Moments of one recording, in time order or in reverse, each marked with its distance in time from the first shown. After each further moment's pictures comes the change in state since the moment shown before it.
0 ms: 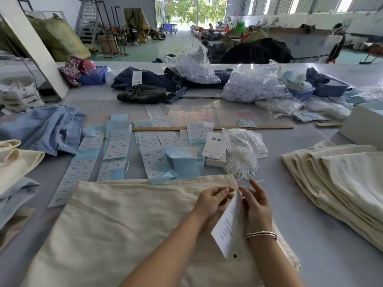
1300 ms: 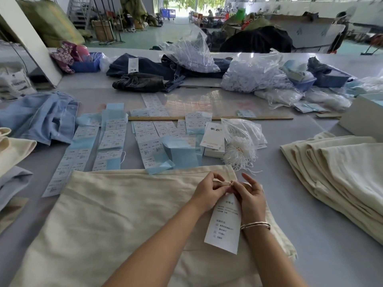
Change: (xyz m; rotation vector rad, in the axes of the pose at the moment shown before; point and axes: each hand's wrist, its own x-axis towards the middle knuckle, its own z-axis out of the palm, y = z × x) left_hand 0.011 -0.011 -0.009 0.334 -0.033 0.206; right_hand 0.004 0.008 0.000 -0.101 -0.039 0.013
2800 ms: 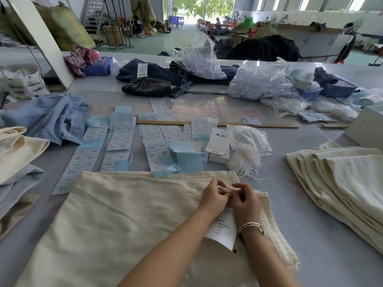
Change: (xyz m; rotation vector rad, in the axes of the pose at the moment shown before) left_hand 0.000 0.002 0.009 0.170 0.171 -0.101; right_hand -0.003 0.013 0.010 -0.736 -0.004 -0.371
